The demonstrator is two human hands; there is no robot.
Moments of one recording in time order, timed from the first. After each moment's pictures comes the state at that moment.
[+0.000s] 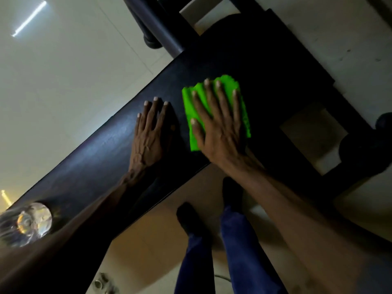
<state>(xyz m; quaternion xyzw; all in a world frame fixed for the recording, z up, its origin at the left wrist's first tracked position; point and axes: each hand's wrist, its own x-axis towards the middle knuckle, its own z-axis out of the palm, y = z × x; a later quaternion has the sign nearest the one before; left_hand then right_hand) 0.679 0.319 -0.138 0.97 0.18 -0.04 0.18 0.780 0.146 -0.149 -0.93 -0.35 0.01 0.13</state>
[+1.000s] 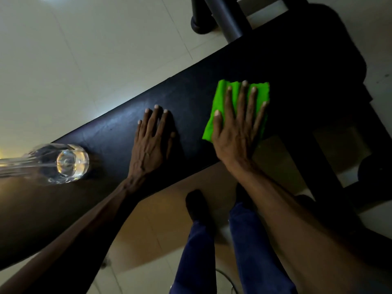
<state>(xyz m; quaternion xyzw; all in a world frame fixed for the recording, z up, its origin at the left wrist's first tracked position) 0.520 0.362 -0.137 0.94 0.27 -0.04 0.18 0.671 0.208 -0.153 -0.96 -0.26 0.00 0.12</state>
